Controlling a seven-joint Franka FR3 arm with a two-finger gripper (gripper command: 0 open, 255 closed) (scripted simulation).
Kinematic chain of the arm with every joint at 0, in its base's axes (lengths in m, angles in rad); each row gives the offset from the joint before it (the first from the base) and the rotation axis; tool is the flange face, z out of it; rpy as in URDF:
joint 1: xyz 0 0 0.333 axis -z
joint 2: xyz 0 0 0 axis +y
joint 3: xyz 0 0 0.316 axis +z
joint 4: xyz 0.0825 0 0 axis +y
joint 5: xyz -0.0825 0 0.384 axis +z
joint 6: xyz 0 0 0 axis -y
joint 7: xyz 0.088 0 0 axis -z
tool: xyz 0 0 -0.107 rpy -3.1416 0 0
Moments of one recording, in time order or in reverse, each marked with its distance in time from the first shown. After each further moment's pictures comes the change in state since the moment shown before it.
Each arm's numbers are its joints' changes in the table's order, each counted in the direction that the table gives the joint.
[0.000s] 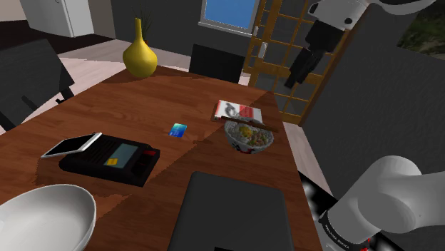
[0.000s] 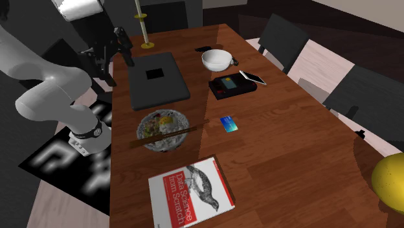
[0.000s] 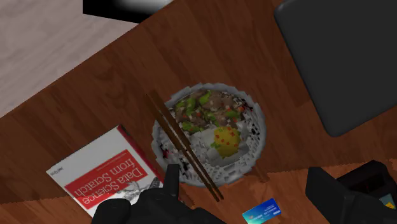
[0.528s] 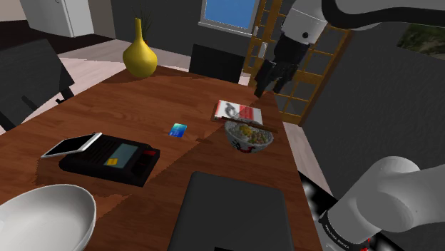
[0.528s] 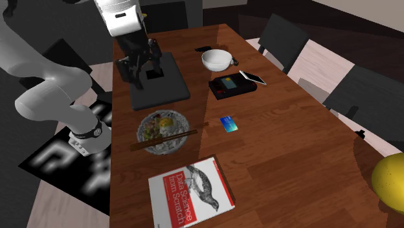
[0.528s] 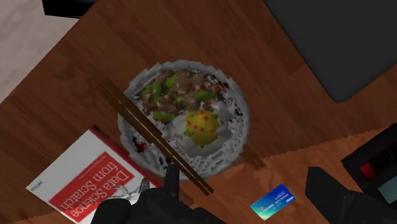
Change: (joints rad) arm 0.033 0.118 0.154 0.025 0.045 0.155 0.248
